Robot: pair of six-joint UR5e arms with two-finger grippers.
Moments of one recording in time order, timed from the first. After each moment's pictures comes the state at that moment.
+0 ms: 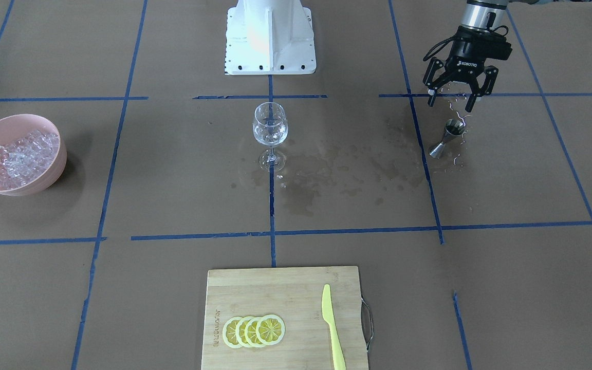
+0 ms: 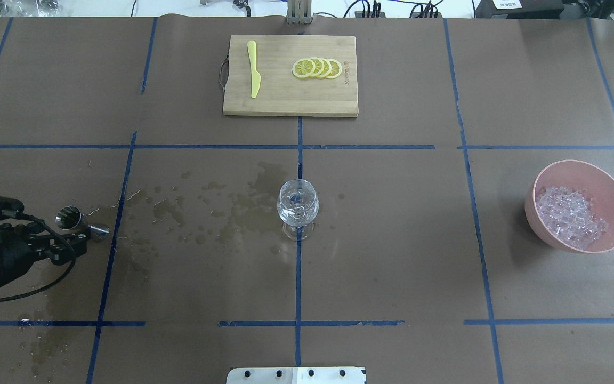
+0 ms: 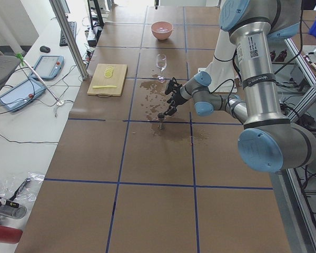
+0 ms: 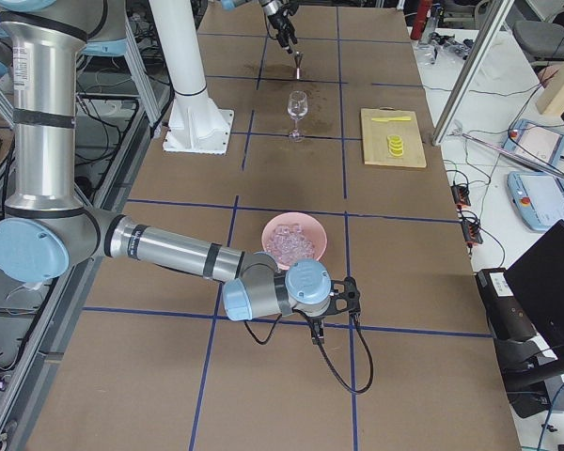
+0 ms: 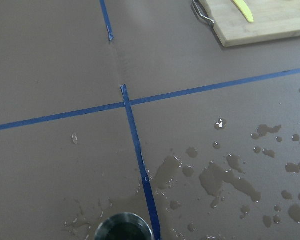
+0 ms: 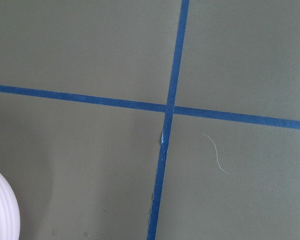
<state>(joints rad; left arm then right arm) -0.30 -1.21 -2.20 -2.31 -1.19 -1.19 1.55 -1.65 1.43 -1.10 2.47 0.07</state>
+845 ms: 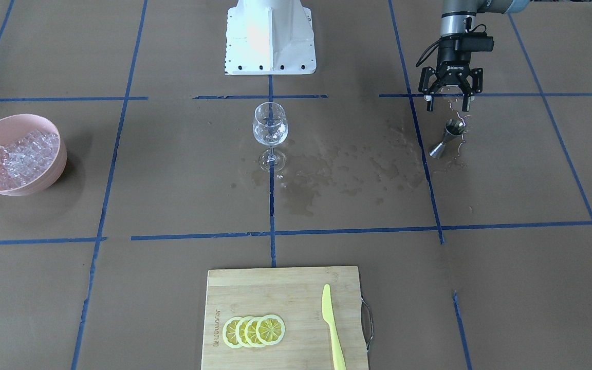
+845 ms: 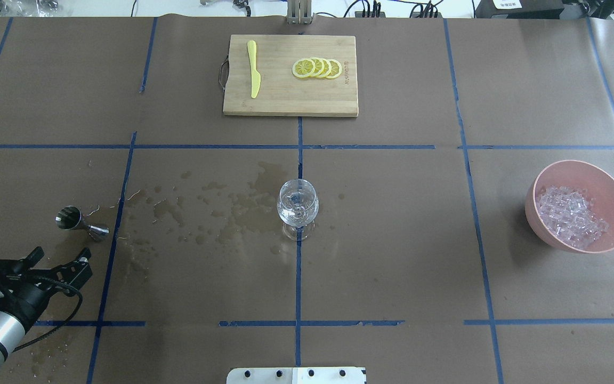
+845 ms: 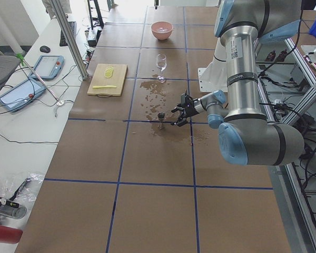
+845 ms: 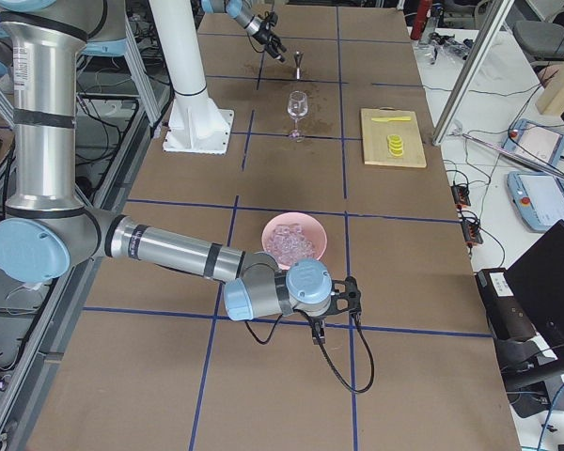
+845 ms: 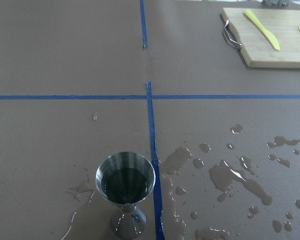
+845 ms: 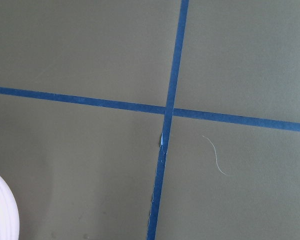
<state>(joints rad) 0.01 -1.21 -2.01 -2.32 -0.62 -1.55 1.55 -1.65 1.43 -1.10 2.47 0.08</state>
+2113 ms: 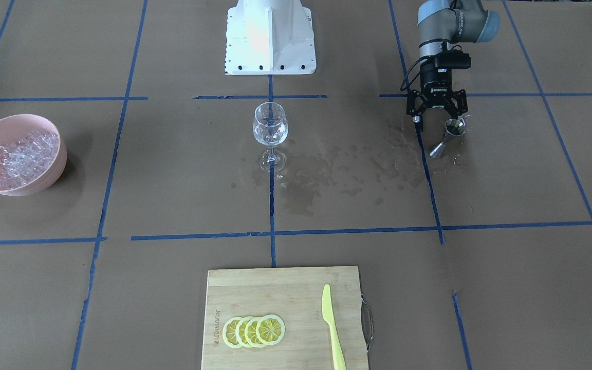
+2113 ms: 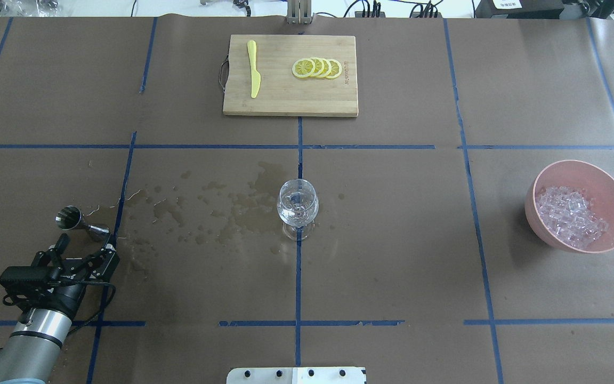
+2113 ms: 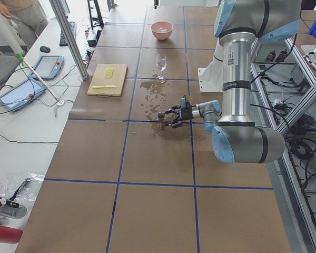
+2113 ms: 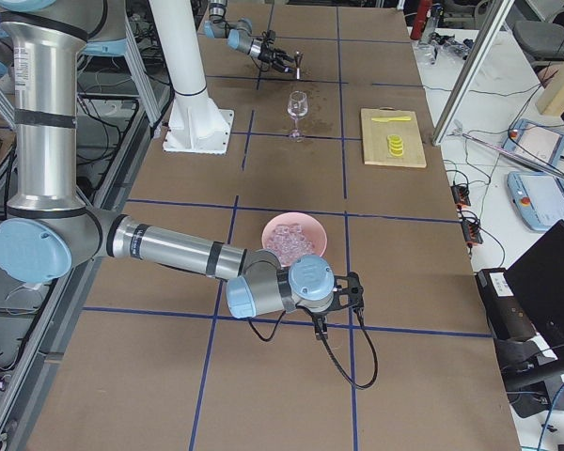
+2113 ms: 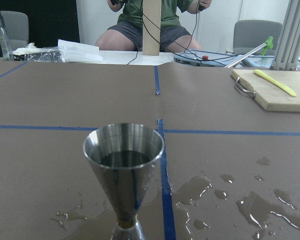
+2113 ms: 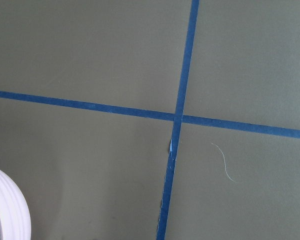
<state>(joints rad) -0.01 -1.39 -1.79 -2.32 -0.40 -1.58 1.55 -1.64 1.44 -1.10 2.48 0.08</state>
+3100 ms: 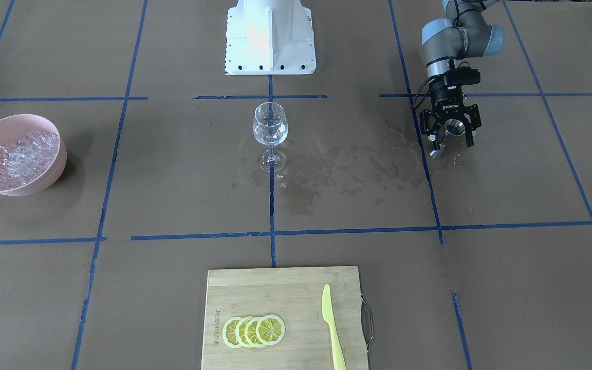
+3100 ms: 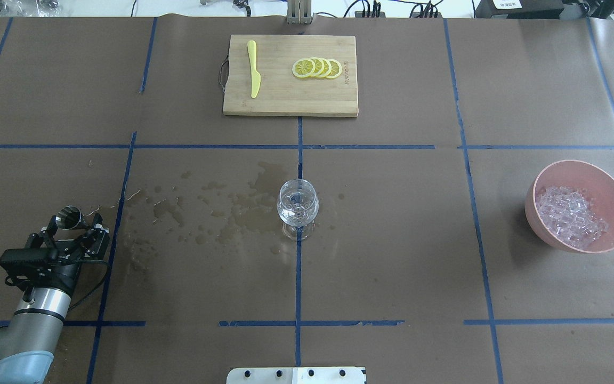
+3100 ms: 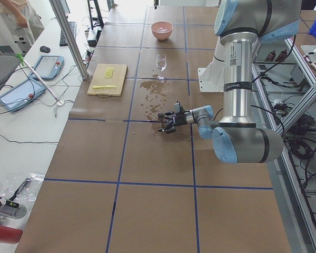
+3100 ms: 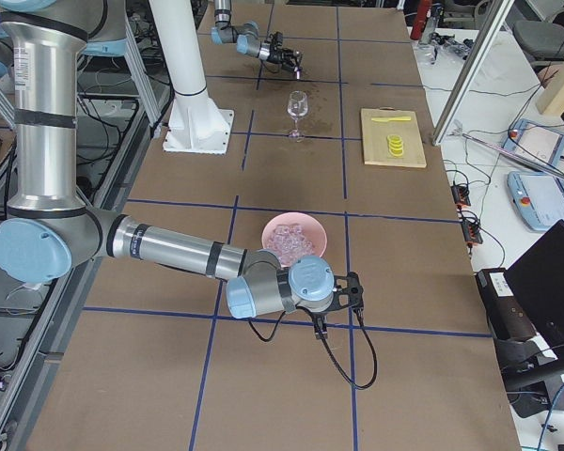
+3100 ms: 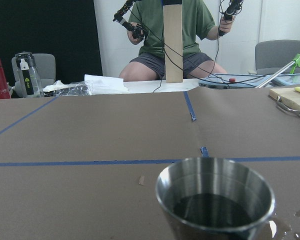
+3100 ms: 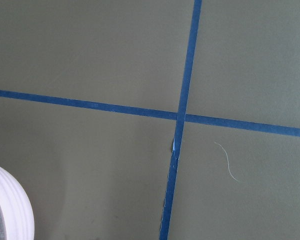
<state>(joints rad) -0.10 -1.43 -1.69 -2.32 -0.40 -1.57 1.55 -1.64 1.44 -1.10 2.49 0.08</state>
